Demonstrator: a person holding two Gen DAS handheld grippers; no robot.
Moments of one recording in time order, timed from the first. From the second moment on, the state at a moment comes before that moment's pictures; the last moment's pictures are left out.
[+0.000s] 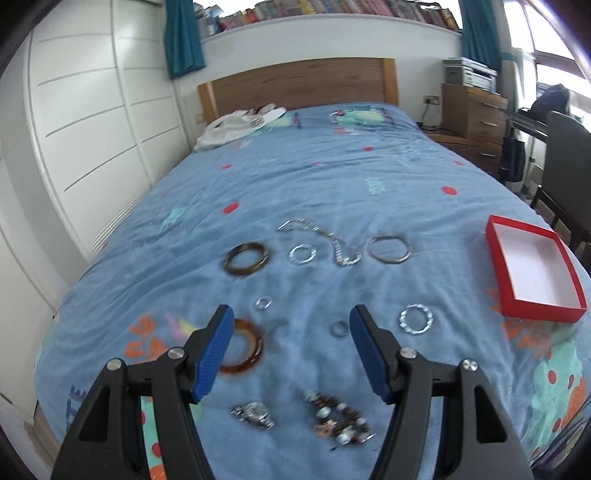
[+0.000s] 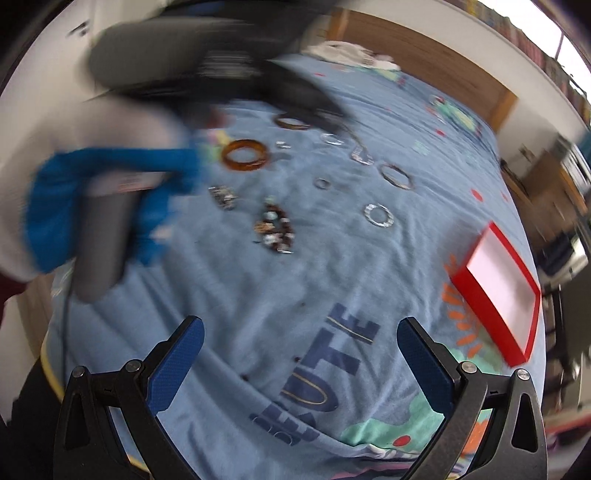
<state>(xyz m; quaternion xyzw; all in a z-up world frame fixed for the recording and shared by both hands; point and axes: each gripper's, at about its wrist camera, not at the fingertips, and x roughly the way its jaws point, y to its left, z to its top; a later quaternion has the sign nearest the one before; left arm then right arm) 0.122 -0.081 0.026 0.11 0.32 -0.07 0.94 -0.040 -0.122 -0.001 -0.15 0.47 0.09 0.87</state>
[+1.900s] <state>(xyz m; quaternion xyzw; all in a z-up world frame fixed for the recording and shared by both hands) 0.100 -0.086 0.047 0.11 0.30 -0.07 0.95 -0.057 -0.090 0.012 -0.20 0.45 0.14 0.86</state>
